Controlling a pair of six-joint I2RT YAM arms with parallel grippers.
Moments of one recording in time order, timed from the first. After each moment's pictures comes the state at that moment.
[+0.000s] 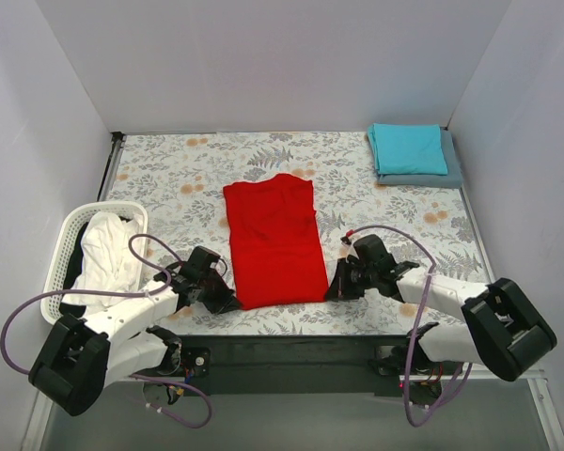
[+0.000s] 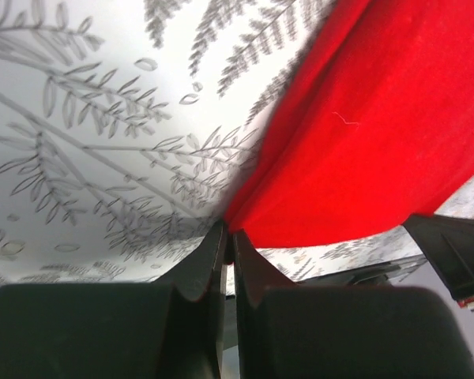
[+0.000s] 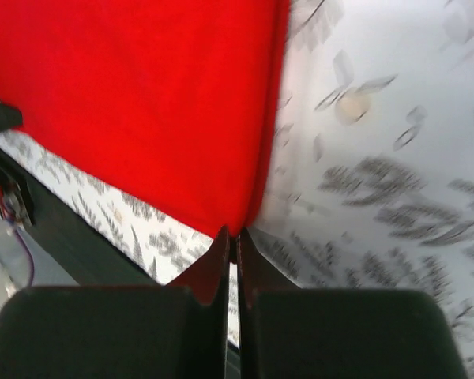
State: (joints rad) left arm -0.54 1.07 0.38 -0.40 0.19 -1.24; right arm 0.58 1.29 0.42 -0.07 -0.42 0.65
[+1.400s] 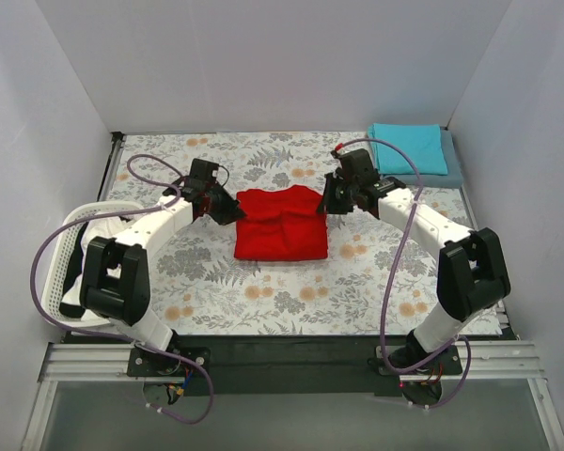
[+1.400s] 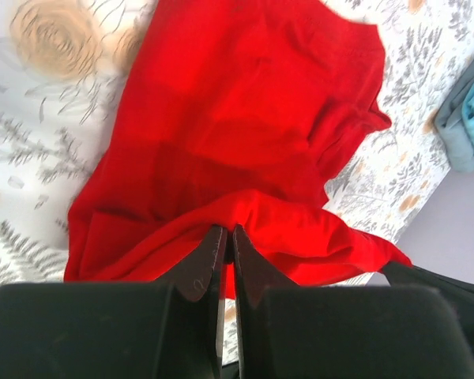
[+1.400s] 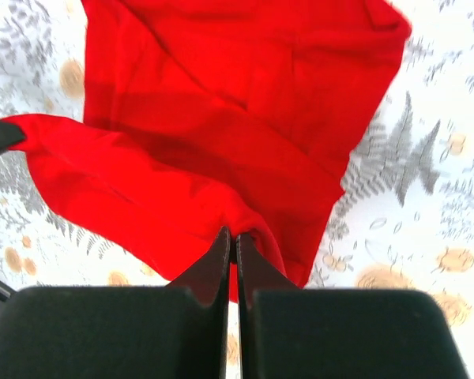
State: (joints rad) left arm -0.31 1.59 1.12 -0.45 0.16 -1.03; right arm 0.49 1.61 1.21 -0.42 -0.20 0.46
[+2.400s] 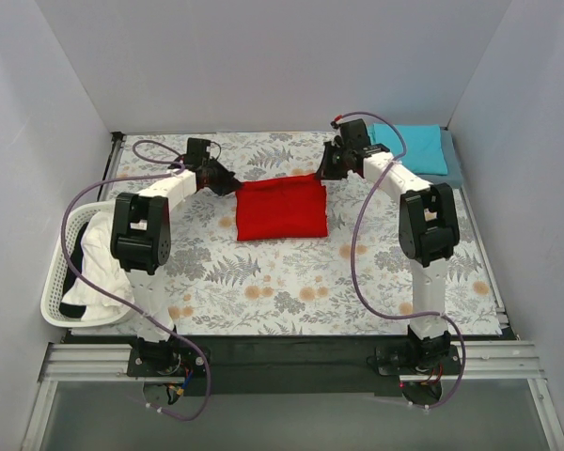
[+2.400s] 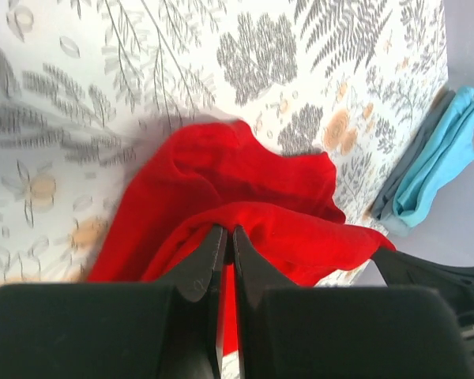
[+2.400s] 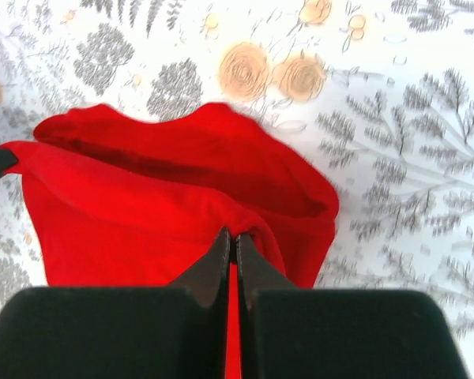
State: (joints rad) left arm -0.17 2.03 1.46 -0.28 0.27 -1.03; right arm 0.34 2.12 1.72 -0.39 -0.29 0.41
